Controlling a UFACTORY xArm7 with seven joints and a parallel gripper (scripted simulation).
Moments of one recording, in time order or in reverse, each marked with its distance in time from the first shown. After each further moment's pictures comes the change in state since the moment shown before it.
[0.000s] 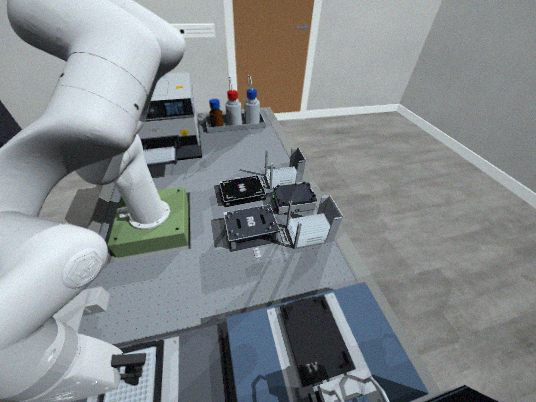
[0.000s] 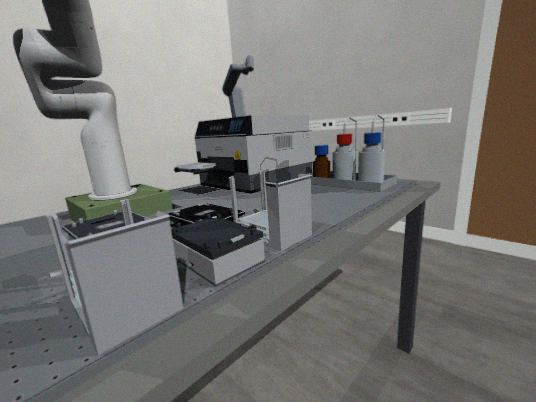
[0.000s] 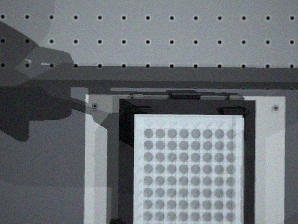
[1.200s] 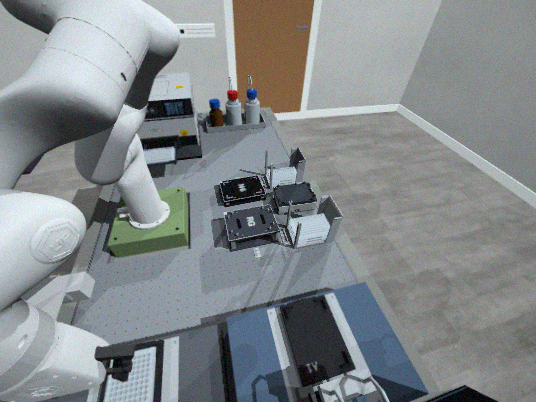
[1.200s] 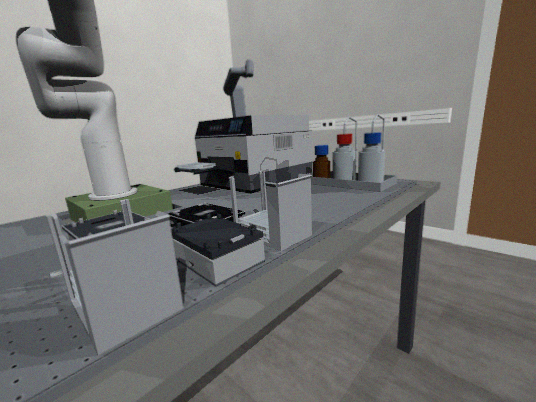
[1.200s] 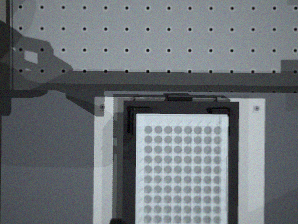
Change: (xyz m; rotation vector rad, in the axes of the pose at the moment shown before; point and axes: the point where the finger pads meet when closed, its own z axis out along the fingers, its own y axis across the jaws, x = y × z) arm 0.000 0.000 -0.043 0.000 0.000 0.000
